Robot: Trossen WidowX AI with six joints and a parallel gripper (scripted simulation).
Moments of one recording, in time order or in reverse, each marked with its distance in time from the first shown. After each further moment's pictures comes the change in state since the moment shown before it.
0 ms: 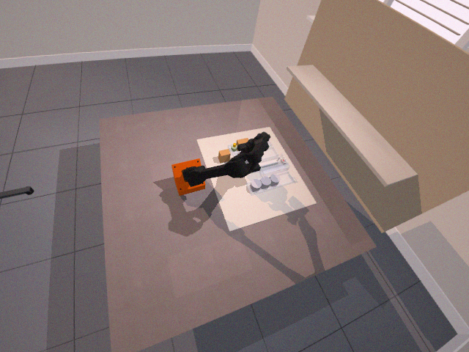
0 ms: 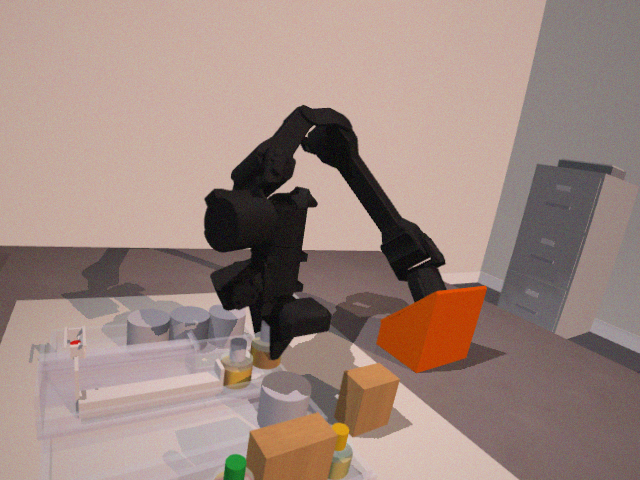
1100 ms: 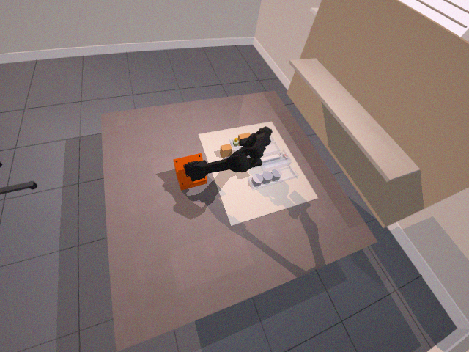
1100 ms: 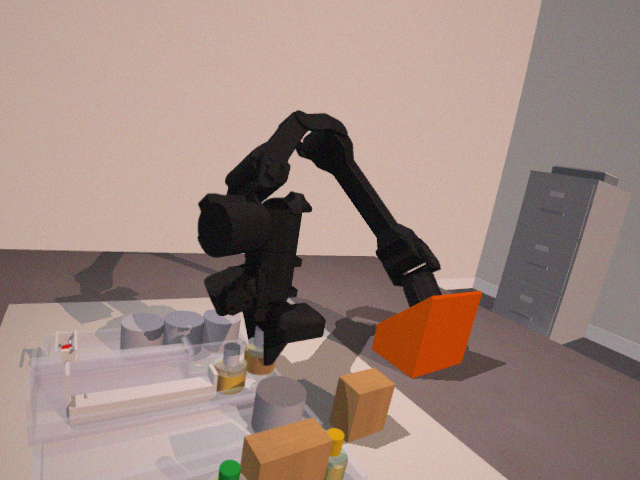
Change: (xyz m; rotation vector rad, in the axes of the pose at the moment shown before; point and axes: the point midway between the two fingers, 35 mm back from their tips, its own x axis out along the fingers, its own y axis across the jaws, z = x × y) arm 0.001 0.000 0.002 -0.001 0.002 -0.002
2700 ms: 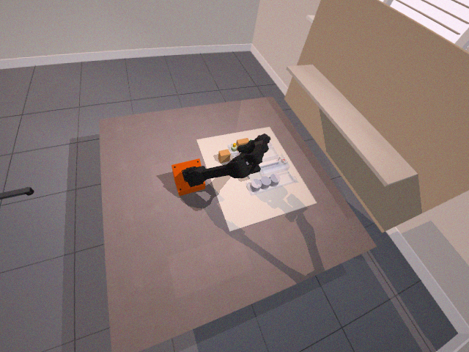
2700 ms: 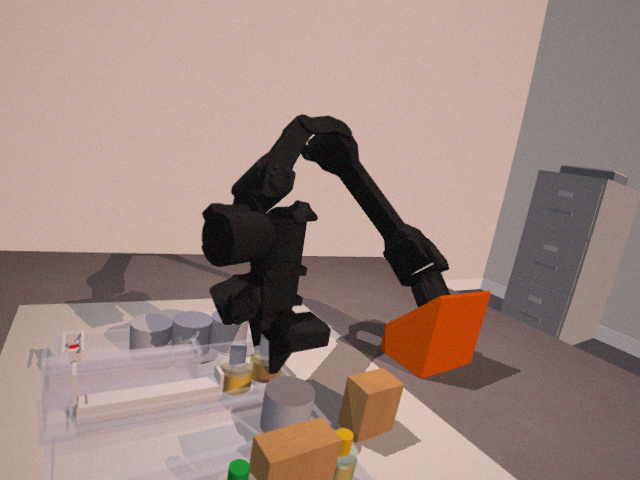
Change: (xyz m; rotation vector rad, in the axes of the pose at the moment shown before) arm 0.012 0.000 0.003 0.002 -0.003 0.001
